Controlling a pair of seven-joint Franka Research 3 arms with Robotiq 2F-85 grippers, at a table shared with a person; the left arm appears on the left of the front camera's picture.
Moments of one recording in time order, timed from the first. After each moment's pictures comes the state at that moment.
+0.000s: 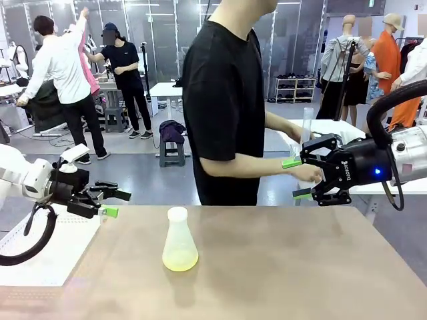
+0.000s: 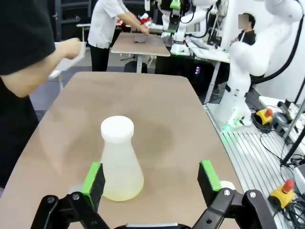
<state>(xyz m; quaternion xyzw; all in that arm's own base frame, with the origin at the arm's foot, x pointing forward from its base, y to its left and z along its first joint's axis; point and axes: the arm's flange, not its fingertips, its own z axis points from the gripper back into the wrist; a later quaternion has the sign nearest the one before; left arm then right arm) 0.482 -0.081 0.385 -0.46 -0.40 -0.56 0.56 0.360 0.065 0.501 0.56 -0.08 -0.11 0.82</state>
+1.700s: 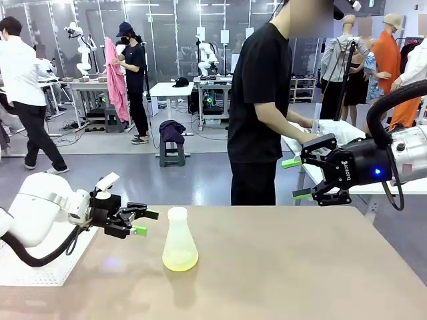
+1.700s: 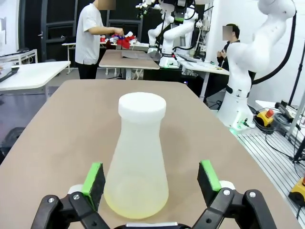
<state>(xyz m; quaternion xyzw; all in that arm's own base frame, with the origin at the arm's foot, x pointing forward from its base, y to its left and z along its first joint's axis) 0.538 -0.135 0.277 -0.52 -0.41 -0.55 0.51 0.360 0.065 0.501 0.56 -0.08 -0.11 0.82</state>
